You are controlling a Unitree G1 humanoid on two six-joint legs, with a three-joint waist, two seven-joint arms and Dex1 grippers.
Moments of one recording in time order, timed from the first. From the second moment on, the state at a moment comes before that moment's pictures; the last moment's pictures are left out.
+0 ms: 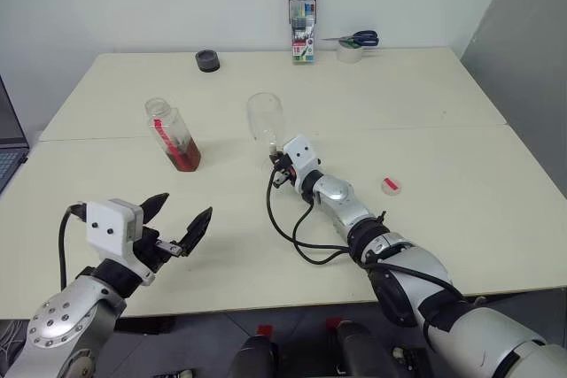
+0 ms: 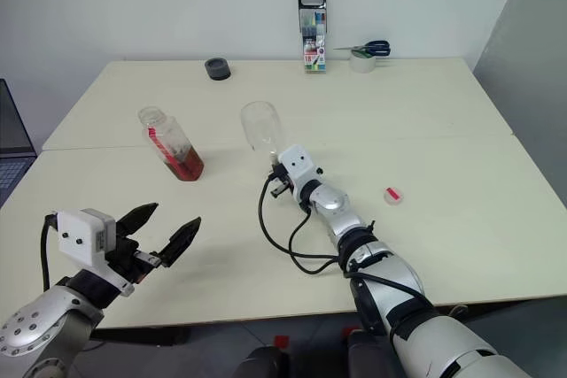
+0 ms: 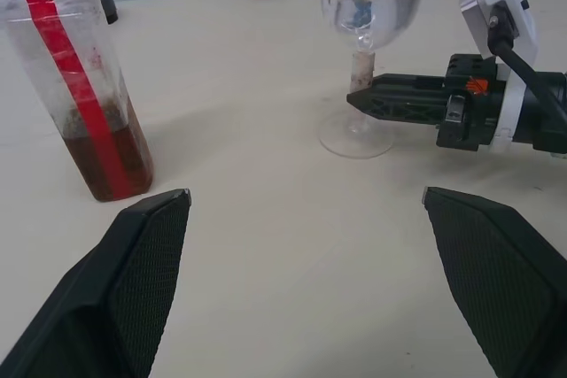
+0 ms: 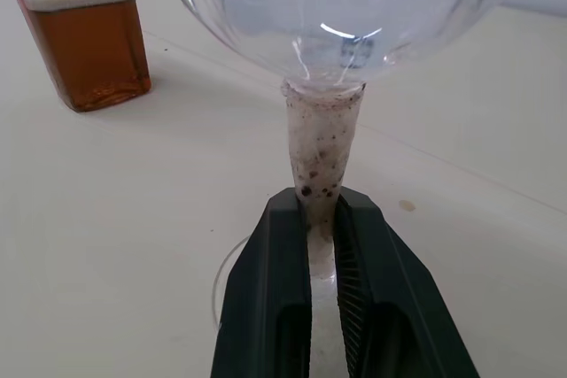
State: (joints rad) left arm 0.30 0.48 0.46 -0.73 -0.57 0.56 -0.43; right arm -1.00 0.14 0.08 1.24 -0.07 -0.35 0.35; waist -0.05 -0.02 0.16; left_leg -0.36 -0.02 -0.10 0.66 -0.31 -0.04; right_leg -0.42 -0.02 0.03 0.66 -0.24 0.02
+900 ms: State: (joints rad) left arm 0.20 0.50 0.44 -0.56 -0.53 0.49 -0.46; right arm -0.74 -0.04 0.08 0.85 -0.04 -0.24 0.61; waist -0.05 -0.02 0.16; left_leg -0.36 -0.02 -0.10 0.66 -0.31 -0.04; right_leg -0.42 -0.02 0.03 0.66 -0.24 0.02
